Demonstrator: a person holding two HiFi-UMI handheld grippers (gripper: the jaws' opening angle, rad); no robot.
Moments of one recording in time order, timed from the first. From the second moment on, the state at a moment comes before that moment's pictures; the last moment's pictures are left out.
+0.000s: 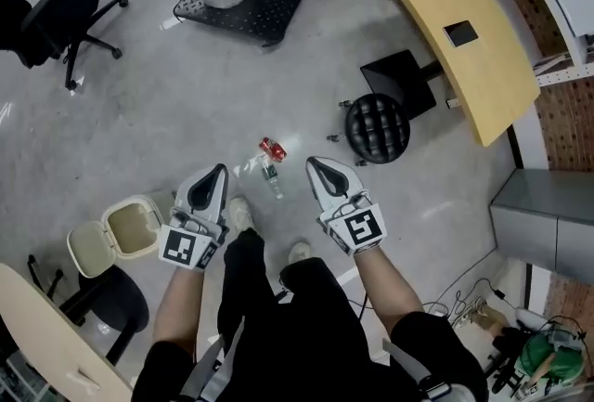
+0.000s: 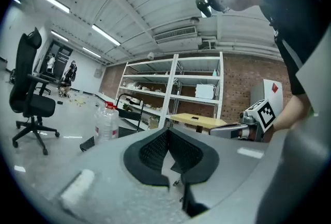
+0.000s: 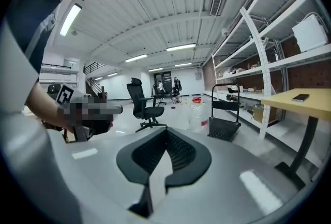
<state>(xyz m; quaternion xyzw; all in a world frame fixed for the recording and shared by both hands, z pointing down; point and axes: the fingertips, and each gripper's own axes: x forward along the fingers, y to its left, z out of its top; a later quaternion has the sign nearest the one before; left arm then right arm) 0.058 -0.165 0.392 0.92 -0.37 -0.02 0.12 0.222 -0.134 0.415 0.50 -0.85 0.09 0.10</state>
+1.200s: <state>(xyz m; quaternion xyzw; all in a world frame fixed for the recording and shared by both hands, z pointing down) 0.098 -0.167 0.806 0.95 -0.29 0.04 0.08 0.185 -0.151 0.973 0.31 -0.87 0.26 0.28</state>
